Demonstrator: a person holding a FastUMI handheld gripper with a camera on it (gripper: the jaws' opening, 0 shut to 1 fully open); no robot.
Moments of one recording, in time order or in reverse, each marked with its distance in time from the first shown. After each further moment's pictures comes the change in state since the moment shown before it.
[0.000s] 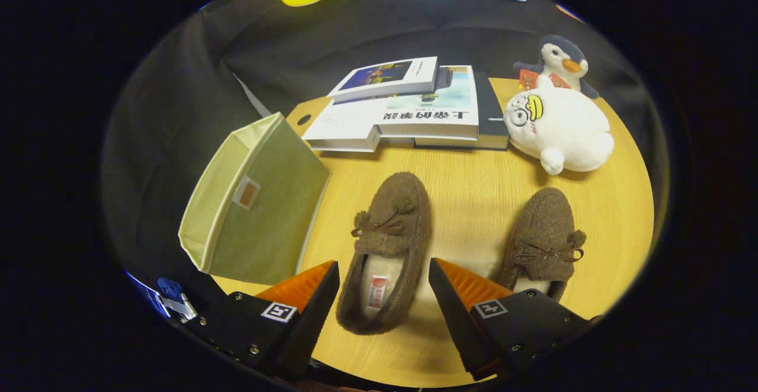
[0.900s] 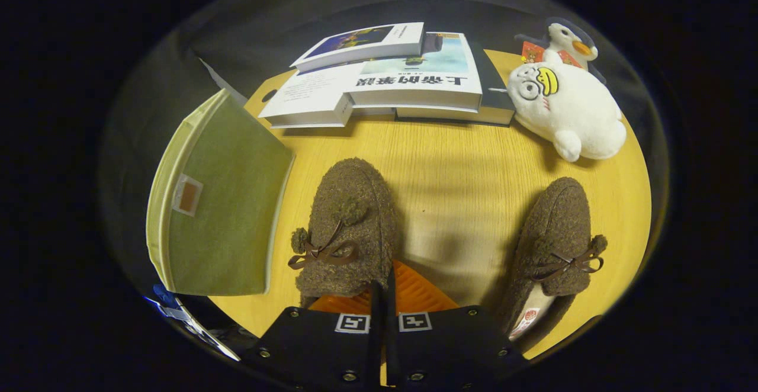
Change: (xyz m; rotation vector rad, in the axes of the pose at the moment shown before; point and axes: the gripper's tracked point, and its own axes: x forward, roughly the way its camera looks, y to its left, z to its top) arm 0.031 0.001 0.008 0.071 0.131 -0.074
